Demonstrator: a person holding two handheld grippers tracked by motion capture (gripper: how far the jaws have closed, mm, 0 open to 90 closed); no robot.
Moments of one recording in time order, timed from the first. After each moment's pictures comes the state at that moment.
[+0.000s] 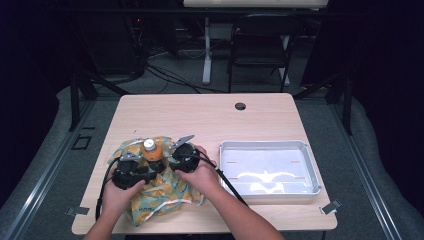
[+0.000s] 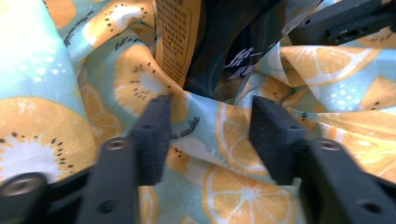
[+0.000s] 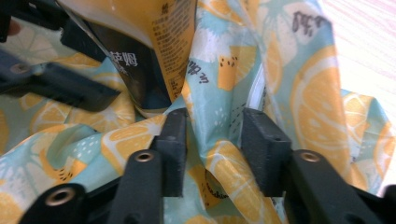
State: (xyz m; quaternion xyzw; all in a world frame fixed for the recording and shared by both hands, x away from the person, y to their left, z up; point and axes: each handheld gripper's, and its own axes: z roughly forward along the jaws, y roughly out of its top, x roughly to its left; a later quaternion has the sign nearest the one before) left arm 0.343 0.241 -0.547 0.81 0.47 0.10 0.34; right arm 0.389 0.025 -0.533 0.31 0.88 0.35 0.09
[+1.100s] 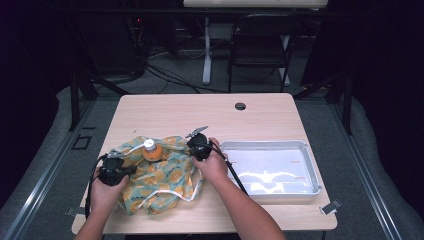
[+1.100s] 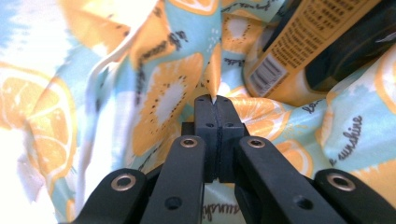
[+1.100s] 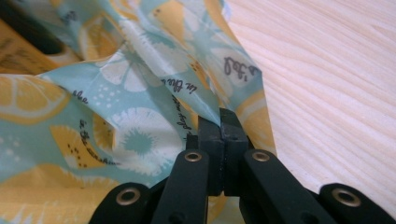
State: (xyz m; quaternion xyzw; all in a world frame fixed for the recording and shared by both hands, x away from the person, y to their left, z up) left arm 0.349 0.284 -0.546 0.79 0.51 0.14 0.29; right arm 0.432 -0.010 -0.547 0.39 0.86 0.32 0.13
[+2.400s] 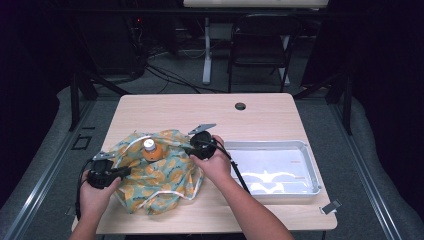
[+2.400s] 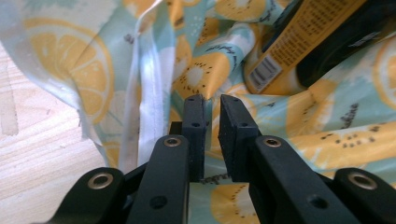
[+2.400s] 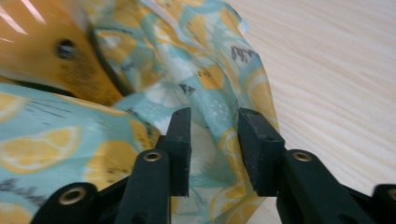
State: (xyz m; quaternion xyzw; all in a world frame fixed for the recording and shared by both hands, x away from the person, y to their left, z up) left arm 0.333 0.302 -0.534 0.77 0.53 0.13 0.34; right arm 0.412 -0.022 -0.512 0.37 0.83 0.40 0.12
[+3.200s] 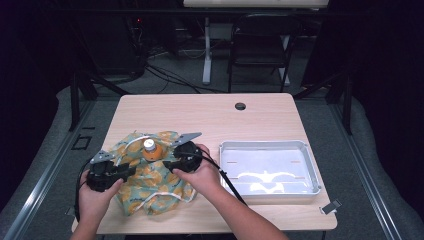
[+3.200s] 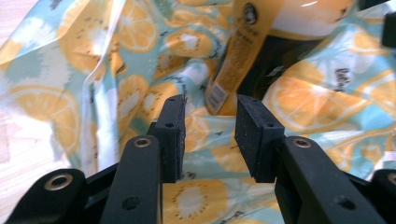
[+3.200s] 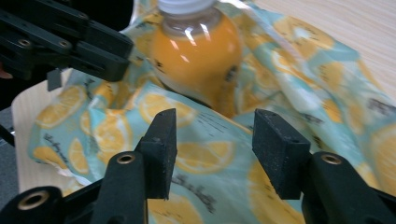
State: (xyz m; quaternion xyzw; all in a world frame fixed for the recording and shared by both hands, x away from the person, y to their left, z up) left arm 0.316 0.285 -0.509 0.77 0.50 0.15 0.37; right arm 0.367 0.018 -0.493 0.29 0.85 0.43 0.07
